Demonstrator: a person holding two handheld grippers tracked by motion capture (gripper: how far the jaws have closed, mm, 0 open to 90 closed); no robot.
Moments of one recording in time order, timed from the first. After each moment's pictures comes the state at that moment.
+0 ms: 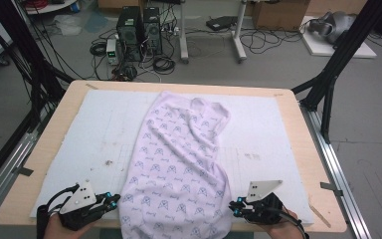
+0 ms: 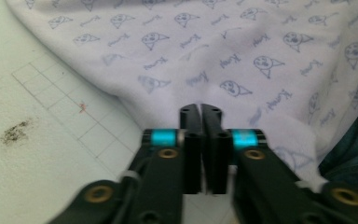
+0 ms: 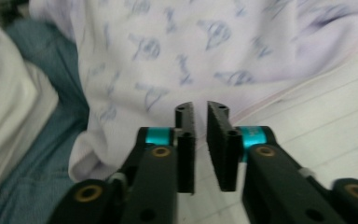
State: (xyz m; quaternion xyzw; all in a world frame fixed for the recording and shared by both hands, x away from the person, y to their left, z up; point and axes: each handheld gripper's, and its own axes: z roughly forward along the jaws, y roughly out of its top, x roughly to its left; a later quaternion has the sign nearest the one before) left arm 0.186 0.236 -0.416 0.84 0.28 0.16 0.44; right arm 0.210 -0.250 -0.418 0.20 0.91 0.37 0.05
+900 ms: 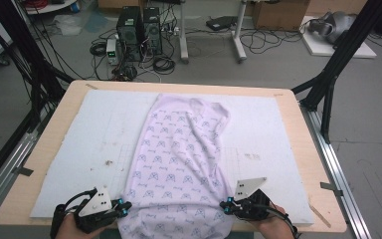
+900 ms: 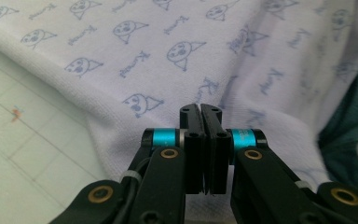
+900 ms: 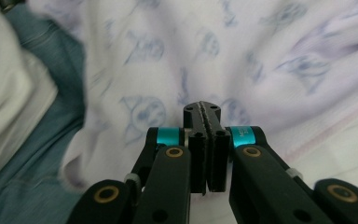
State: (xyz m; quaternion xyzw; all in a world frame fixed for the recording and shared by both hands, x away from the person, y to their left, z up) left arm 0.184 0.212 -0.436 0.87 0.23 0.13 0.41; right arm 0.223 -0.227 -0.432 0.17 0.92 0.36 0.03
